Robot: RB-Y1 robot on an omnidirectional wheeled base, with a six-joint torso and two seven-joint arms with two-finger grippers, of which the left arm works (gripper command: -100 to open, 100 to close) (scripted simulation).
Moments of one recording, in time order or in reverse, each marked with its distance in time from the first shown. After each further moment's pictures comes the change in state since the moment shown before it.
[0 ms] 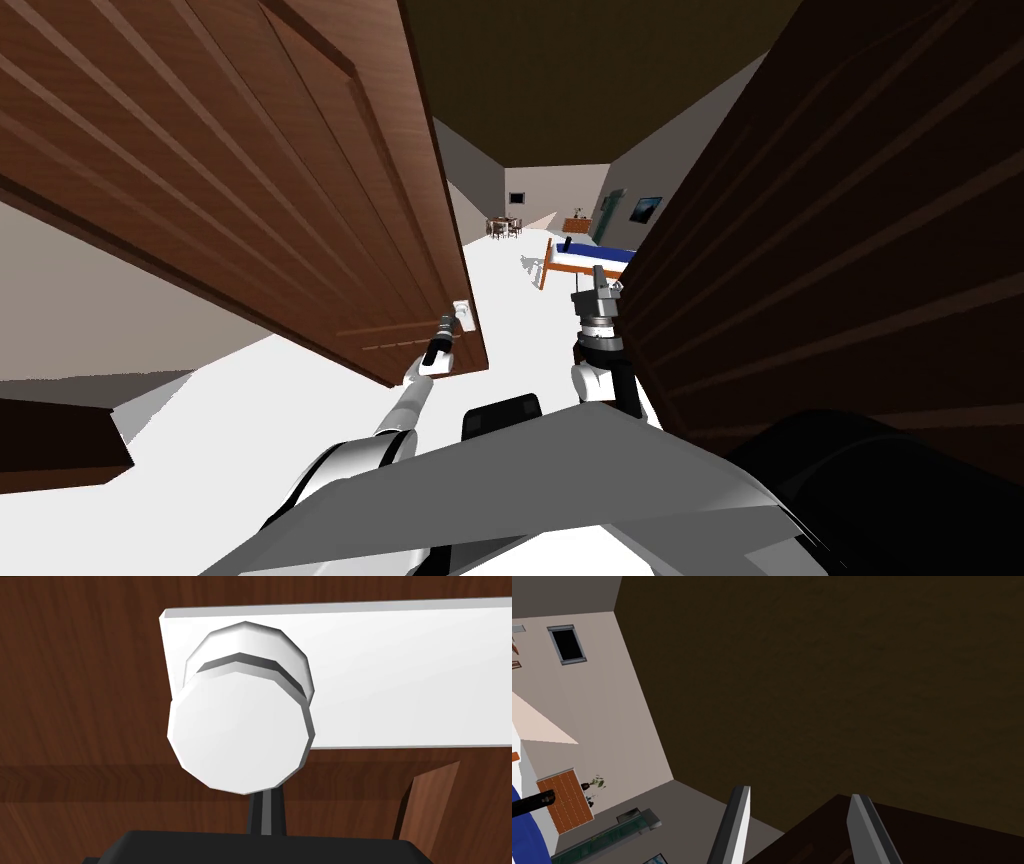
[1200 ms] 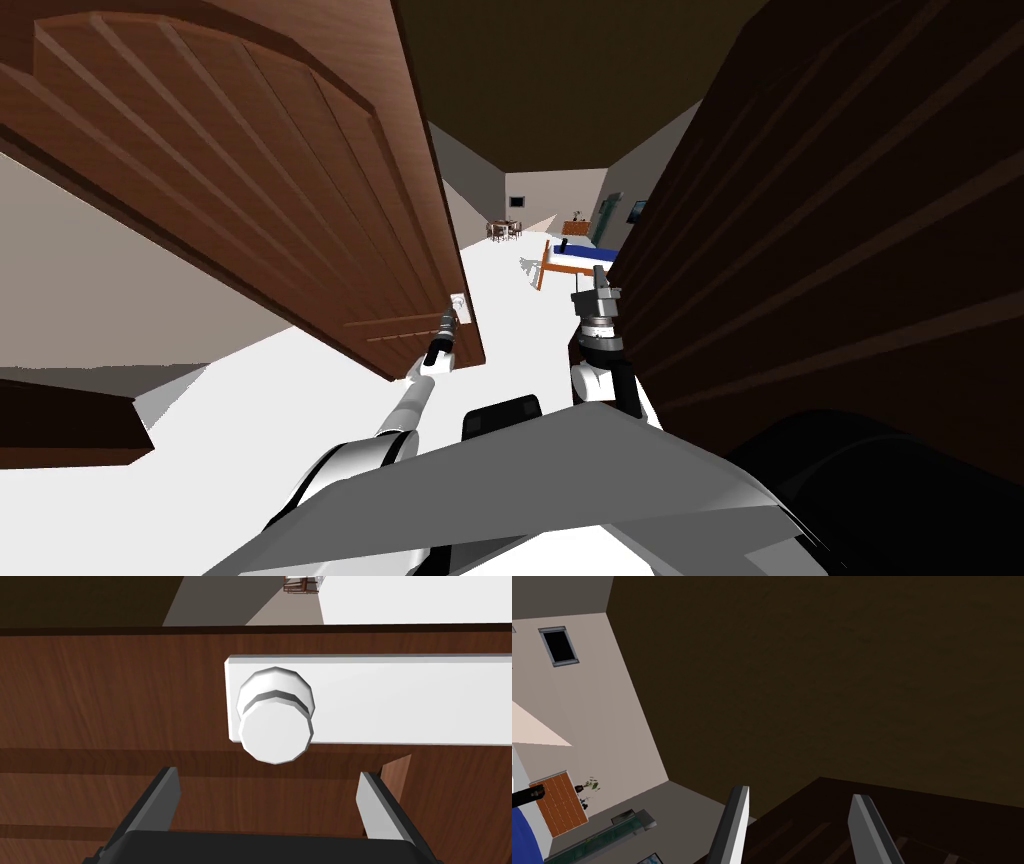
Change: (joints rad) arm 0.004 -0.013 0.006 -0.007 0.005 -0.003 -0.001
